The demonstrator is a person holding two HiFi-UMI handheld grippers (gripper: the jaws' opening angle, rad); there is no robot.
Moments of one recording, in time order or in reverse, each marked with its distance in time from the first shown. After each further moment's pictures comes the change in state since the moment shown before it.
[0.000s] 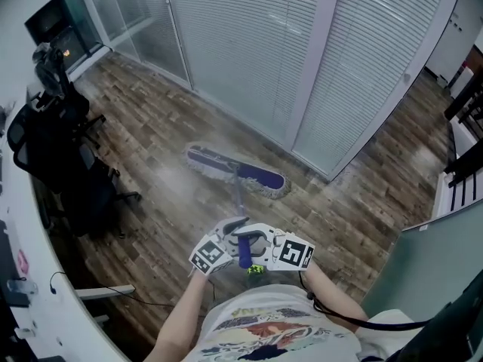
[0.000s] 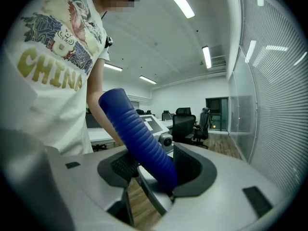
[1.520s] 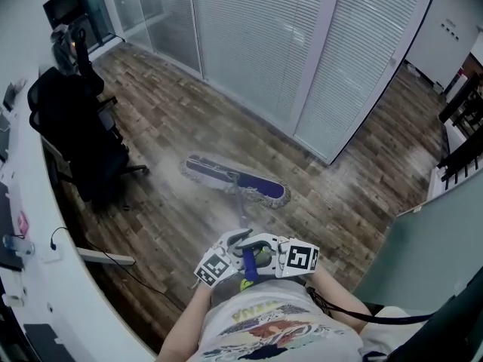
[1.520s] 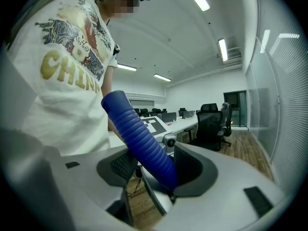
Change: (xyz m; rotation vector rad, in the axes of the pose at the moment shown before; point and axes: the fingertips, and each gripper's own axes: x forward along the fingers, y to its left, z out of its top) left arm -0.169 -0.246 -0.065 -0.006 -0.051 0.037; right arm 0.060 0.305 0.014 0.017 0.026 0.173
